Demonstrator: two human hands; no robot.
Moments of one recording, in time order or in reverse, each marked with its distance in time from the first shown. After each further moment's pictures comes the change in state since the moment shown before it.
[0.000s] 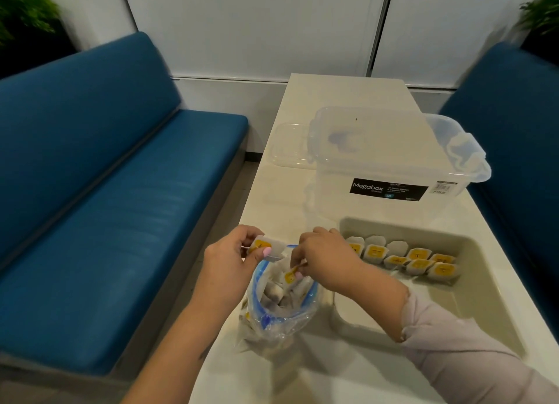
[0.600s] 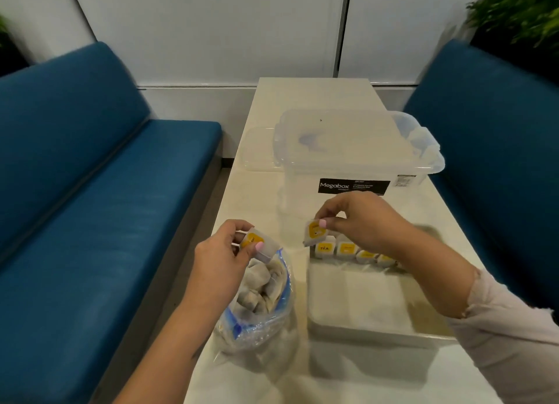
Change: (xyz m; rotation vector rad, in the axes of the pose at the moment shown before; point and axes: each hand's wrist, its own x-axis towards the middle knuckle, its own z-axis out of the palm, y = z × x) left_hand 0.012 0.029 0.020 -0.086 -0.031 -0.045; right_hand -0.055 0.066 -0.062 0.448 0.225 0.272
